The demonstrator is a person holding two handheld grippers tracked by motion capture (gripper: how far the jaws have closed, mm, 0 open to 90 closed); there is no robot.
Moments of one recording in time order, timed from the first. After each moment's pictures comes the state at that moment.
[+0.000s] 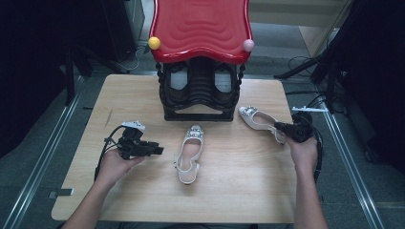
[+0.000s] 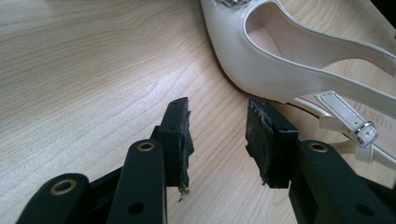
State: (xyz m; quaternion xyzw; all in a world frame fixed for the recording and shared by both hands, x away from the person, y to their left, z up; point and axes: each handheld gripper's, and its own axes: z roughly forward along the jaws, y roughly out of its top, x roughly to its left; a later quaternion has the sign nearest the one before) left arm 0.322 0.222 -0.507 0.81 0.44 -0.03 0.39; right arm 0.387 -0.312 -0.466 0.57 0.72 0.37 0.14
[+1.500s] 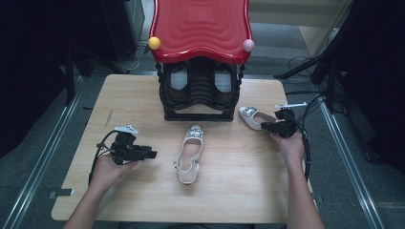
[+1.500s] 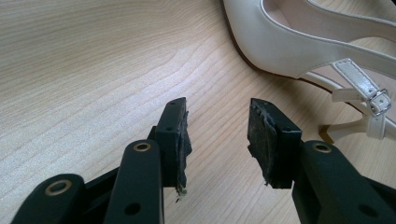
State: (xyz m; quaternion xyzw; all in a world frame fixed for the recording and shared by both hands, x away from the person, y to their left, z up) left arm 0.307 0.239 -0.510 0.80 0.46 -0.02 0.38; right arm 0.418 -0.279 -0.489 0.55 0.76 0.33 0.10
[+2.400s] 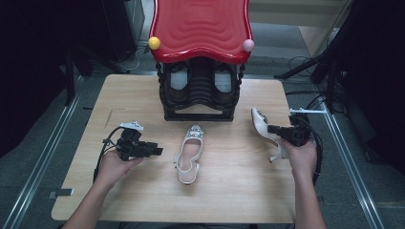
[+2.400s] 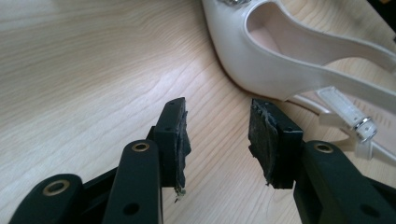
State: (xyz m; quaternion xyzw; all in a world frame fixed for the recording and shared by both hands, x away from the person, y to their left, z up) left arm 0.321 0.221 -0.507 0.81 0.43 -0.03 0.40; right arm 0.363 -0.290 -0.451 0.56 0.73 0.40 0.07
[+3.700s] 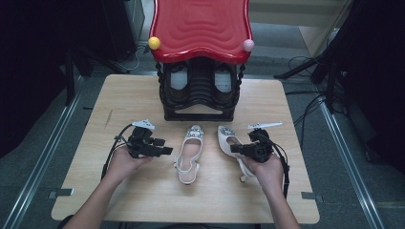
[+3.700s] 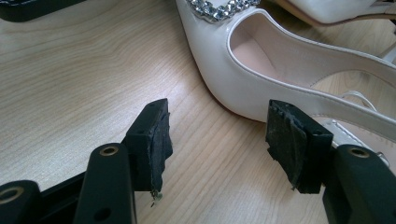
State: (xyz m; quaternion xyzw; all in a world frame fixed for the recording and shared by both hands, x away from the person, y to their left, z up) left arm 0.331 0.199 -0.511 0.82 0.40 -0.01 0.40; right arm 0.328 -0.186 -0.478 0.49 0.79 0.38 -0.02
